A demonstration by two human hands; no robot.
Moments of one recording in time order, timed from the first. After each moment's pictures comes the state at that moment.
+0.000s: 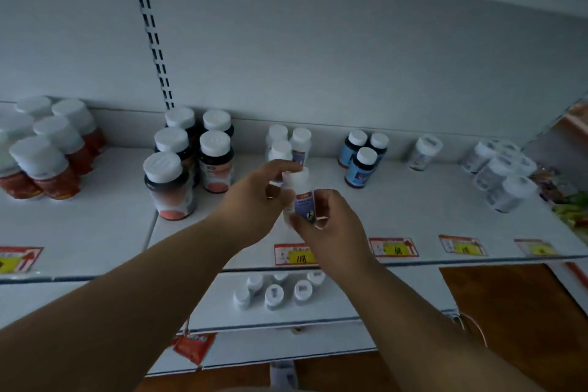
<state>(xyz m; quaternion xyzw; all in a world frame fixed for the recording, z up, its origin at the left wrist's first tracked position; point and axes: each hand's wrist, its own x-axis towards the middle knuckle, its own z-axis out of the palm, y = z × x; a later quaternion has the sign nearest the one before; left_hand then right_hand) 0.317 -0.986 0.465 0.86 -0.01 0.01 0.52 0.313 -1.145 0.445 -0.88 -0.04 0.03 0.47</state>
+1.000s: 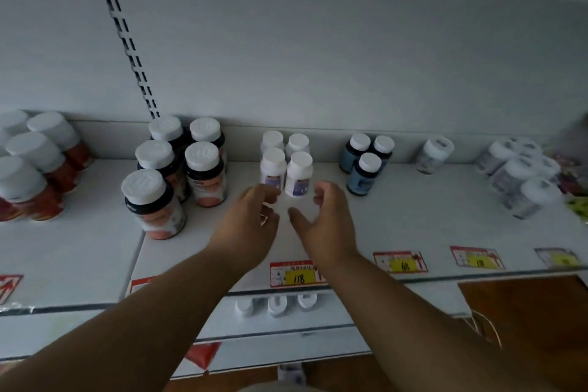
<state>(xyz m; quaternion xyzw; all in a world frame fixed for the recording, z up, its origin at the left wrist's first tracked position) 0.350 -0.995 0.419 0.91 0.06 0.05 0.42 0.382 -1.142 0.405 -0.90 -0.04 -0.05 0.42</state>
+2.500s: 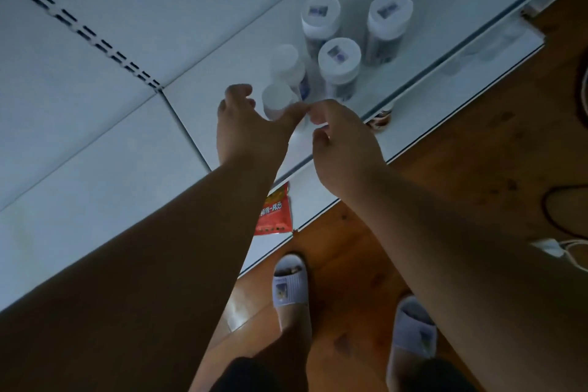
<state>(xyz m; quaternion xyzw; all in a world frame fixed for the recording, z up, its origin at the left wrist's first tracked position) 0.310 -0.929 -0.002 0.93 0.08 -0.10 0.35 0.249 -1.036 -0.012 -0.87 0.19 0.06 0.45</state>
